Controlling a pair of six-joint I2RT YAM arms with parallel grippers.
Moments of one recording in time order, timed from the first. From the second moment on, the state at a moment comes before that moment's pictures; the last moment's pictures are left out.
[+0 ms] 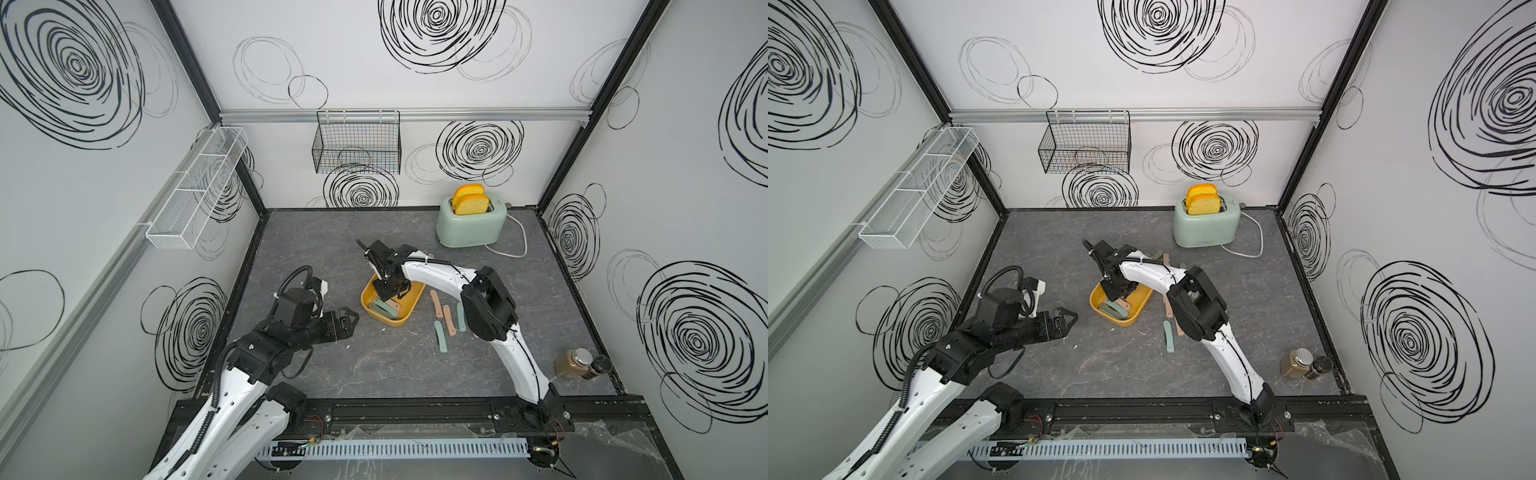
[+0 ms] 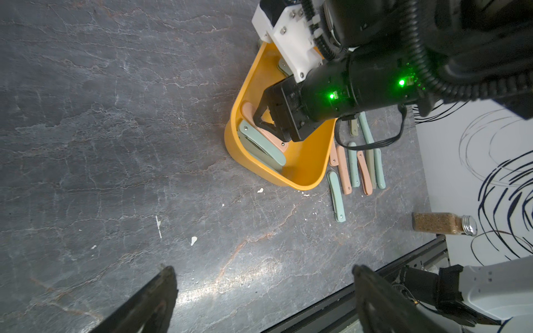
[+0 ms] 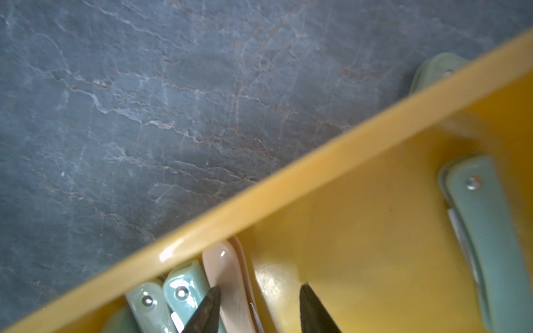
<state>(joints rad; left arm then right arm) -0.40 0.68 0.74 -0.85 0.20 -0.61 0.86 2.33 1.93 -0.92 0.04 0.28</state>
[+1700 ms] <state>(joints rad) -0.66 0.95 0.74 -0.59 0.24 -0.67 0.73 1.88 1.64 -0.98 0.02 0.38</state>
